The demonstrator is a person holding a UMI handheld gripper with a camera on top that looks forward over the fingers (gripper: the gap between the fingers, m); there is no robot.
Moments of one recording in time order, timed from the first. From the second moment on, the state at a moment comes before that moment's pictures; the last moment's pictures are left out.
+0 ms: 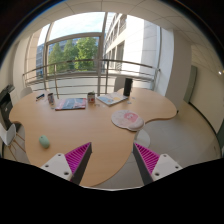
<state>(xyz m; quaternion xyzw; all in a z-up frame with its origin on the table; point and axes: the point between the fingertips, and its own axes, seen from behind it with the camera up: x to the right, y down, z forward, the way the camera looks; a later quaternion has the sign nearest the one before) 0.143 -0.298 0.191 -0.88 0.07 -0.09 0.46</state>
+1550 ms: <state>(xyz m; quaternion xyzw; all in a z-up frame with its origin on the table) -0.219 -0.091 0.020 -0.90 -0.08 0.03 0.42</state>
